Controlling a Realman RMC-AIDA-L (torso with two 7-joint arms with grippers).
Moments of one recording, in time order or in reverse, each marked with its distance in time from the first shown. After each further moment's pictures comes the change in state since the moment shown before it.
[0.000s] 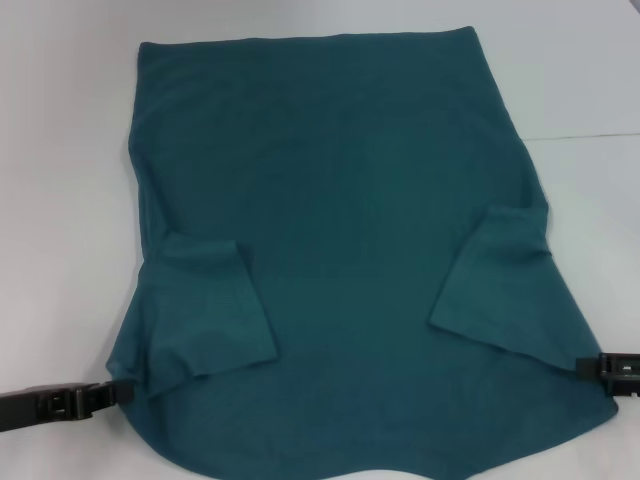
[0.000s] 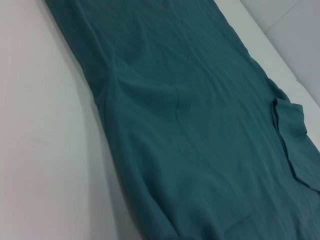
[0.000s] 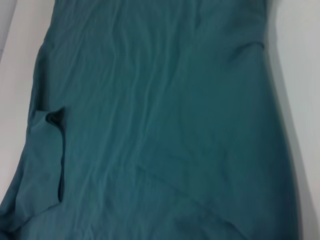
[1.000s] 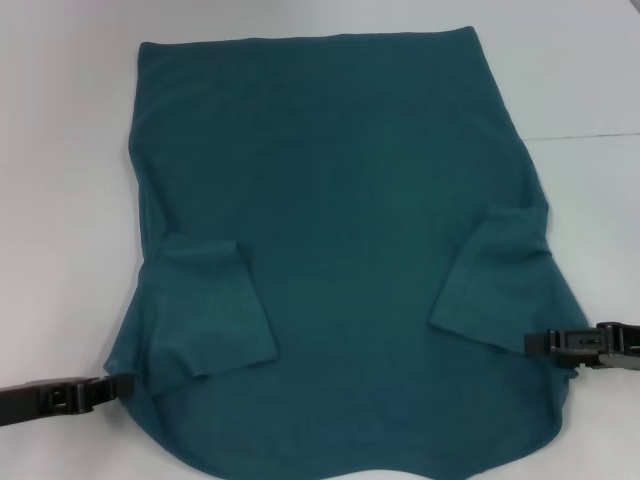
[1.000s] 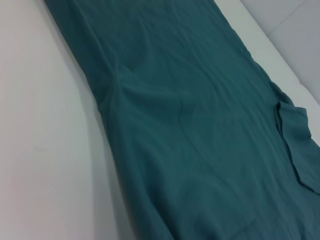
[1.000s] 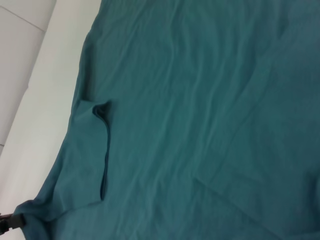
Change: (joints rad) left arm -0.007 0.000 0.000 -0.002 -0.001 -0.015 0.000; right arm 0.090 0.030 -0.018 0.008 0.000 -0.010 -0.018
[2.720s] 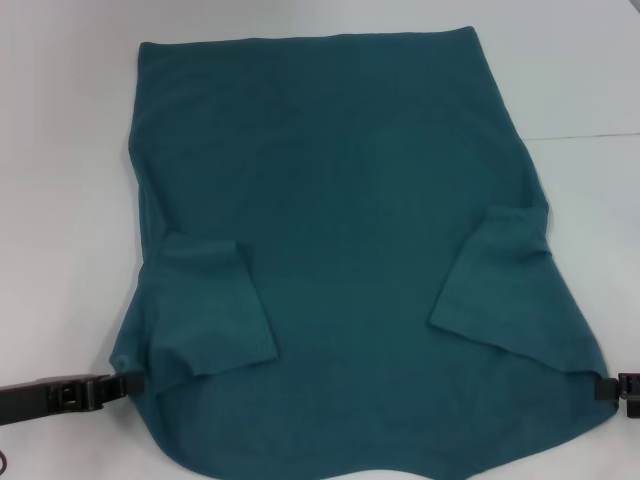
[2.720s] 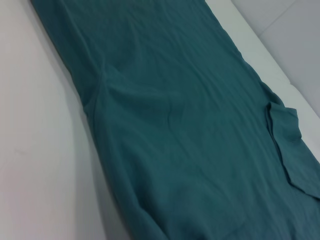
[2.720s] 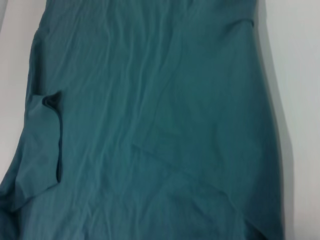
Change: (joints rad) left arm -0.012 0.000 0.000 -0.024 -0.009 0.000 0.010; right arm -0.105 -0.049 0.043 -0.014 -0.047 -0.050 0.026
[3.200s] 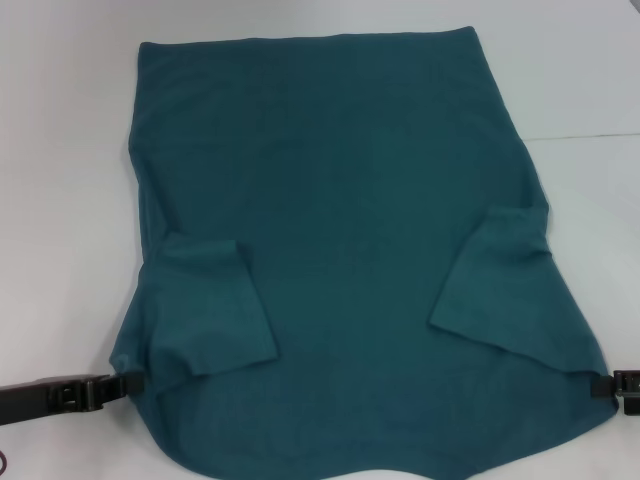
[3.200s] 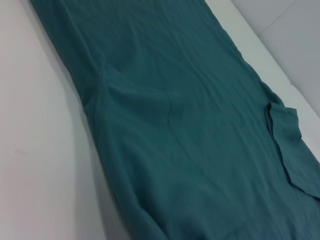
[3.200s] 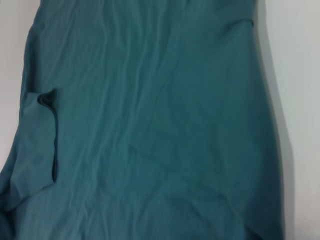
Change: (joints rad) left arm 0.000 0.000 0.000 0.000 0.000 0.000 0.001; right arm 0.021 0.000 0.000 0.001 -0.025 0.008 0.012
